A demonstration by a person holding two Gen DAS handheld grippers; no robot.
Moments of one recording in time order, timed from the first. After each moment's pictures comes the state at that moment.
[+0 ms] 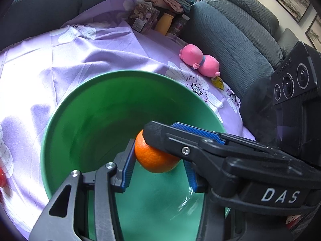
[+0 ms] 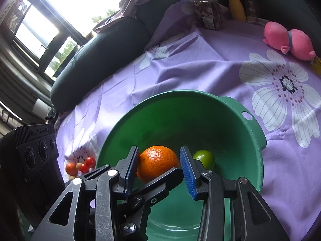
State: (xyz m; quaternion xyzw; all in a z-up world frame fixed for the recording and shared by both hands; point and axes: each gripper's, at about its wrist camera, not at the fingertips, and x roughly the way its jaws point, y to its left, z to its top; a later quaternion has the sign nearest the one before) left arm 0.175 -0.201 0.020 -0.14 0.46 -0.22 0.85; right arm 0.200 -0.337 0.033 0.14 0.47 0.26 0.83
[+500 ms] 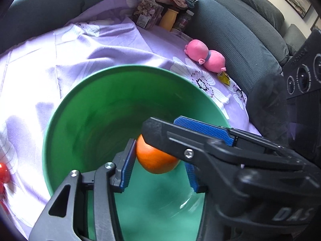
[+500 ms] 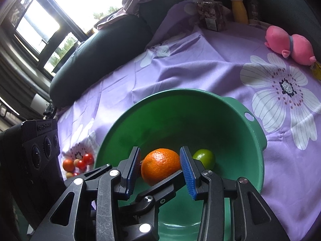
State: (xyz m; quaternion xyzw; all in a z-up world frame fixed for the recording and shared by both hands) left arm 0.170 -0.207 0.022 -0.12 0.46 -0.20 0.85; right arm 0.196 -0.333 0.037 0.13 0.46 0.26 0.84
